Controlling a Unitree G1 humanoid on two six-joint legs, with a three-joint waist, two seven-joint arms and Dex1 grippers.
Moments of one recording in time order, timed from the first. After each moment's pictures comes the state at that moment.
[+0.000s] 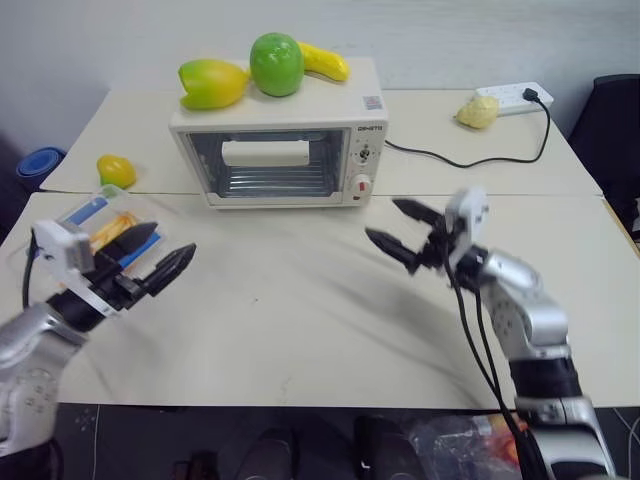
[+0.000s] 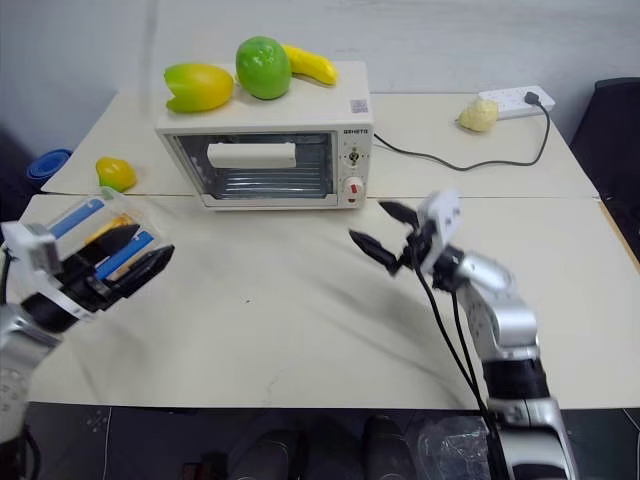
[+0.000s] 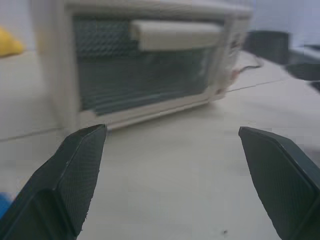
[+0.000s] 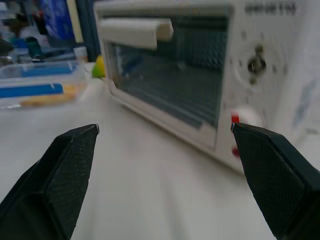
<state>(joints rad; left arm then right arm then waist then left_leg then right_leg) -0.04 0.75 0.55 -0.32 -0.90 0.57 -0.68 -0.60 -0.43 -0.02 0.04 0.50 0.30 0.84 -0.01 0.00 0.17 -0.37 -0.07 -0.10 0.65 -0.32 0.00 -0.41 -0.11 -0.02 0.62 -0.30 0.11</state>
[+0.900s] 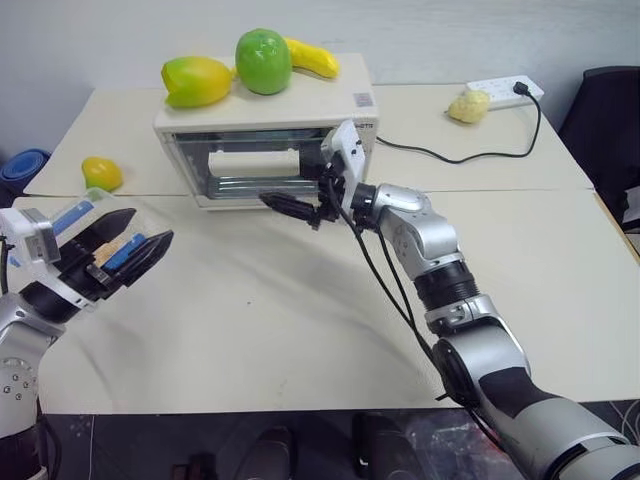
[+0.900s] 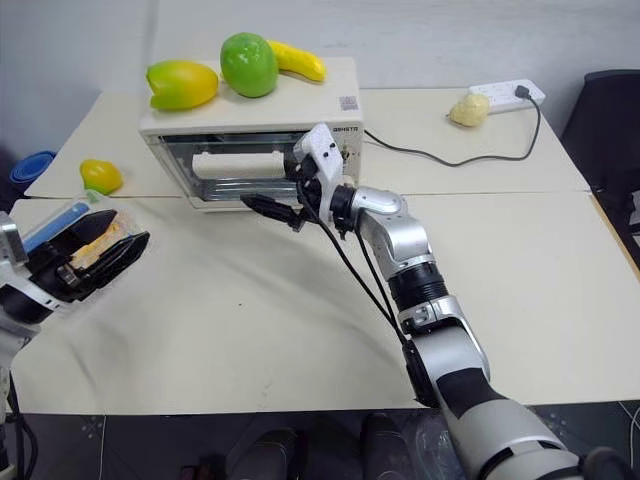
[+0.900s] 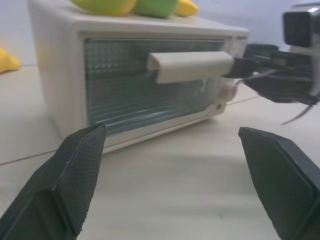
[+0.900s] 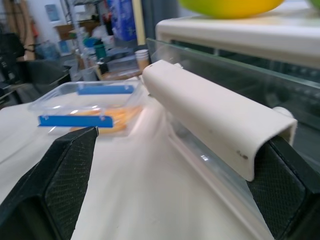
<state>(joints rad) -0.07 0.70 0.62 -0.21 -0.82 0.48 -0.68 -0.99 -0.13 0.13 0.47 0.33 0.30 0.94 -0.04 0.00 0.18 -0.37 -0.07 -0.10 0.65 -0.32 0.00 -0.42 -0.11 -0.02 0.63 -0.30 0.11</state>
